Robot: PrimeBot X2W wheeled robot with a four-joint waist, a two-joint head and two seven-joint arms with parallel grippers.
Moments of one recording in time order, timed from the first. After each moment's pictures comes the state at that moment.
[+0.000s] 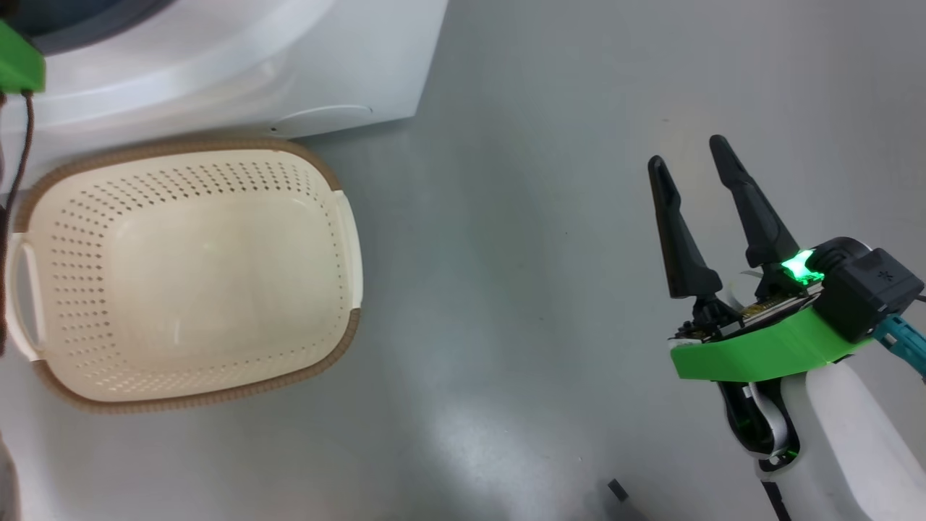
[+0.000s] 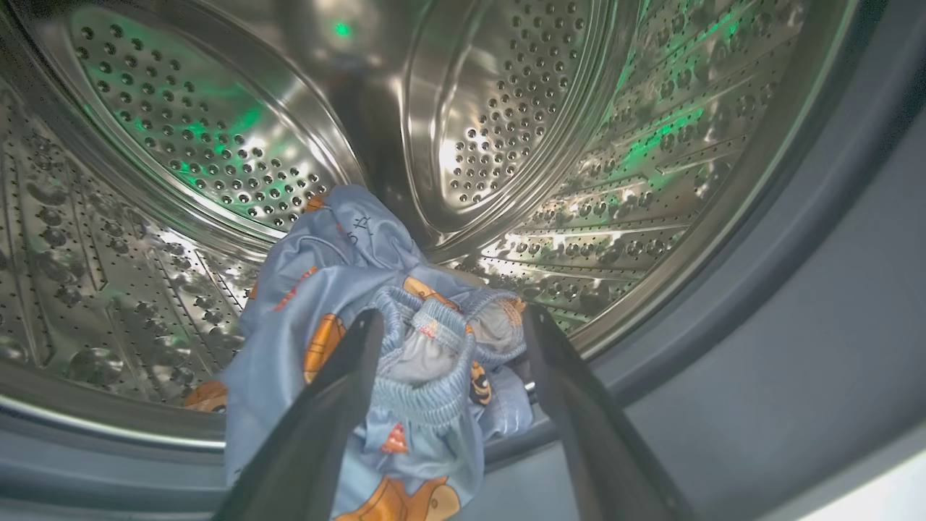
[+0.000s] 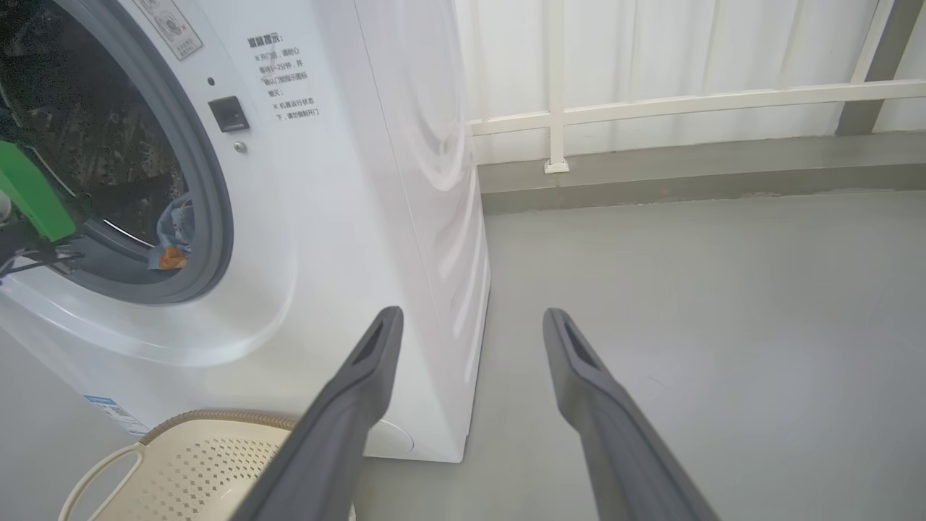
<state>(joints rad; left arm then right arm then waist) -1.33 0.36 -0.23 1.11 -0.39 -0.13 -0.26 -0.36 -0.12 0.21 0.03 0.35 0.13 -0.26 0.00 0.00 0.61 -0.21</state>
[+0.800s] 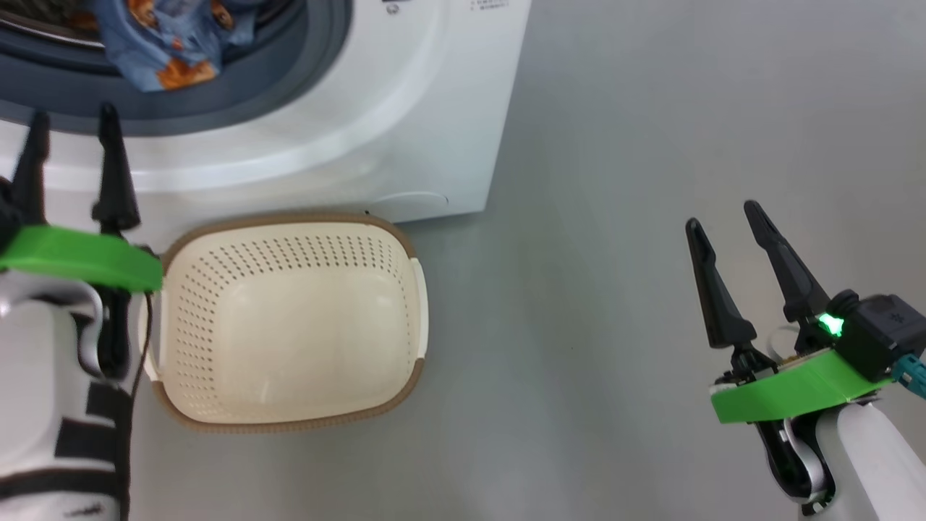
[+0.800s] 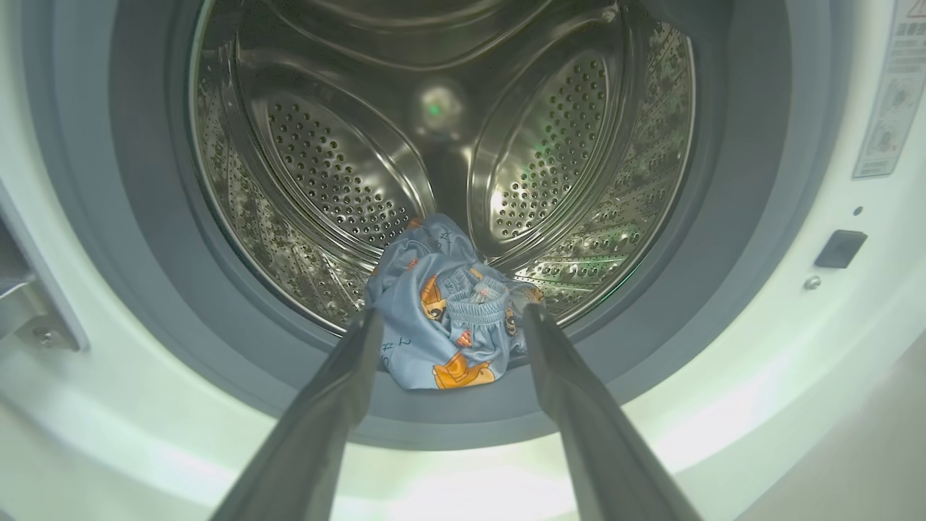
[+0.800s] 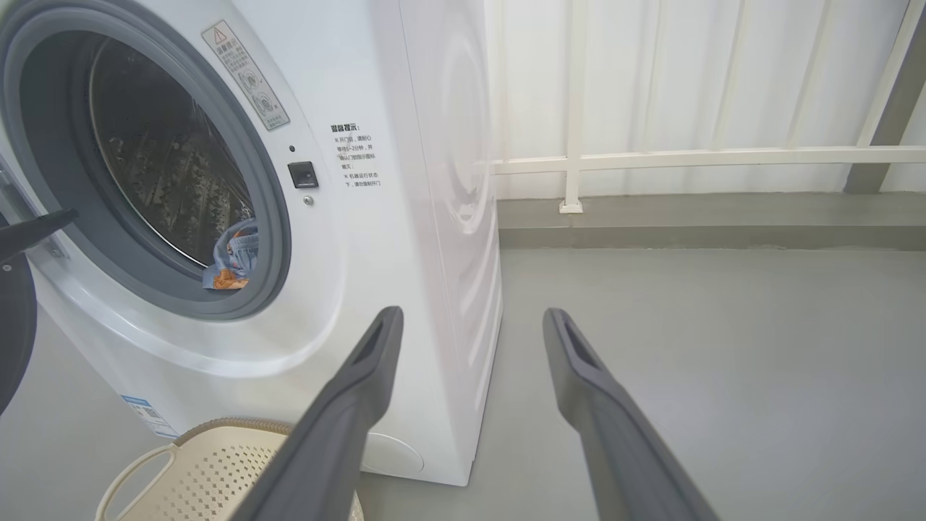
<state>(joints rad) -0.78 0.24 0.00 0.71 -0.33 -0.13 -0.26 -0.25 -0.21 0.17 0.07 0.35 0.13 -0.26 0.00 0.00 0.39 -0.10</state>
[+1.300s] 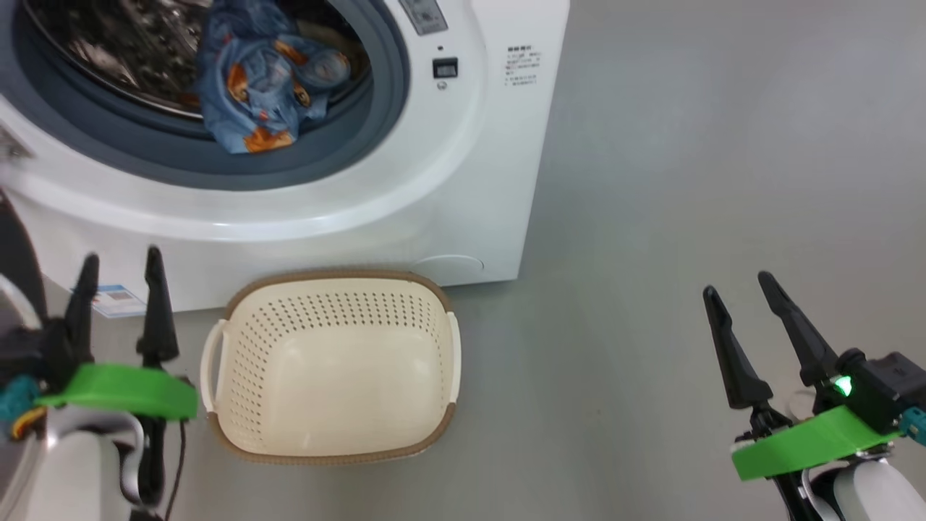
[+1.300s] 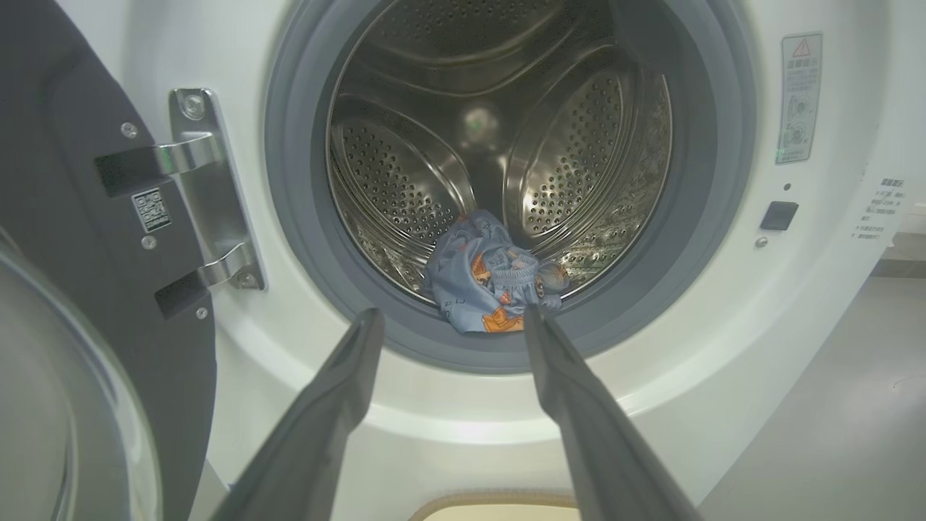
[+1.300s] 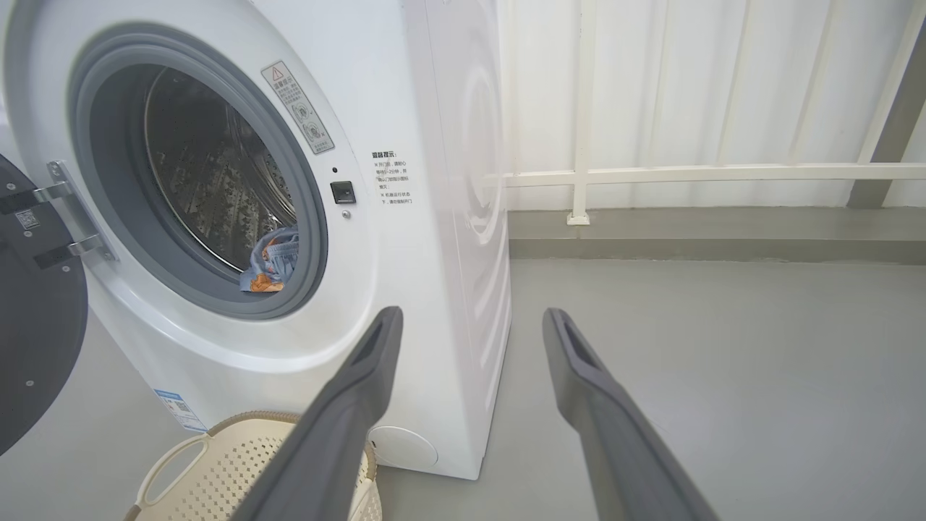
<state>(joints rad) -0.46 0.18 0.07 0.54 -0.25 -0.13 -0.26 -0.12 -0.24 0.15 0.08 0.37 0.13 -0.26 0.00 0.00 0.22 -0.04</state>
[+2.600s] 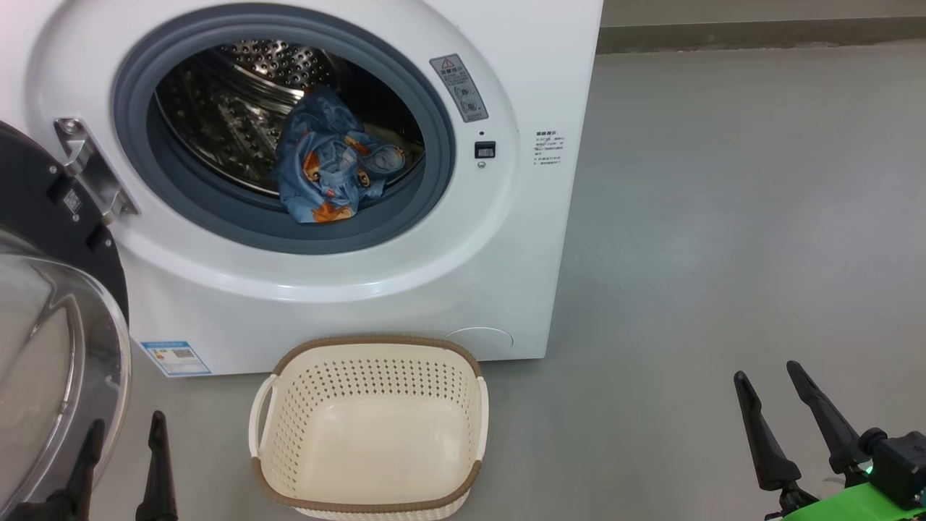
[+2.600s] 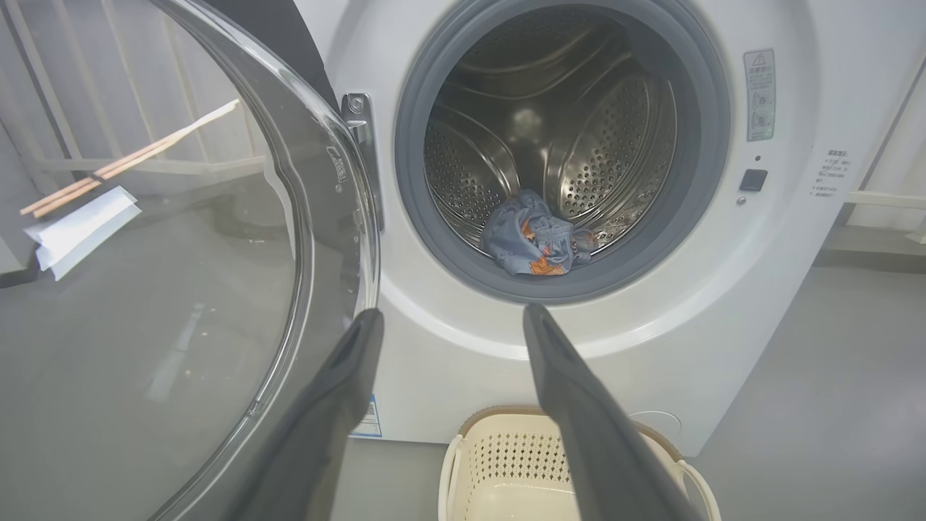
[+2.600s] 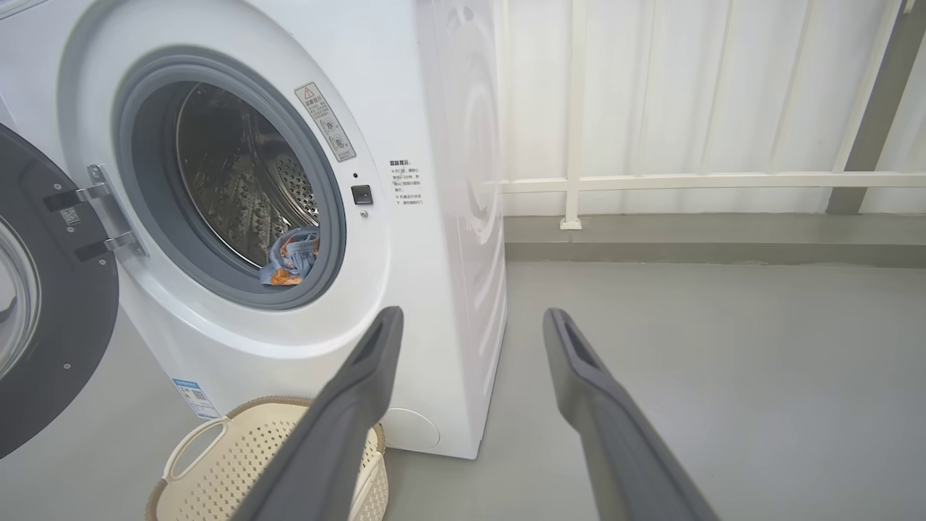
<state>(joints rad) -0.02 0.16 0.13 0.29 -0.25 -0.13 -0.26 0.09 -0.26 0.10 0.08 0.38 0.13 -0.26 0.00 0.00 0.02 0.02</state>
